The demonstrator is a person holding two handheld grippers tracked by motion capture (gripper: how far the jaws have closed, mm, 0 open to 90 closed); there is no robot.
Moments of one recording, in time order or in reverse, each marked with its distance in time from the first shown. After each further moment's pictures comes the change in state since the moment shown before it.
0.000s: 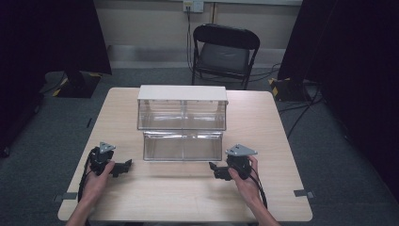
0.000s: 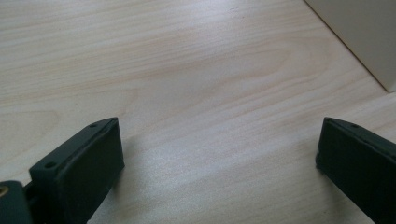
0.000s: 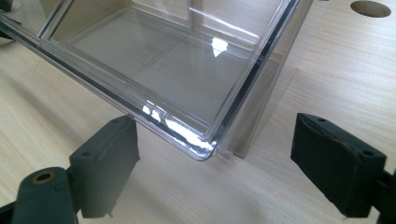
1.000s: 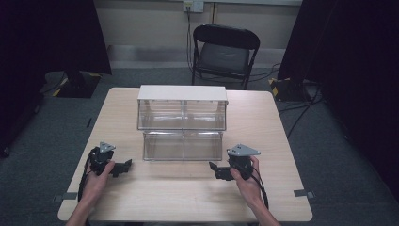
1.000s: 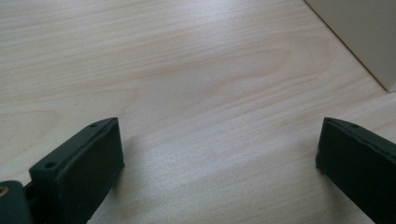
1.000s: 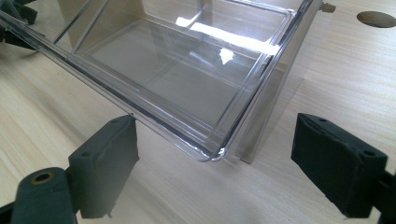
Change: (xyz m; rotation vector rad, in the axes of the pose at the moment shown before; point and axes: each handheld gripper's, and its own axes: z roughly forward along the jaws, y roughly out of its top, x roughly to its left) left arm 0.000 0.000 0.000 0.000 0.000 0.000; right arm 0.000 0.003 -0.009 -0.032 0.039 0.004
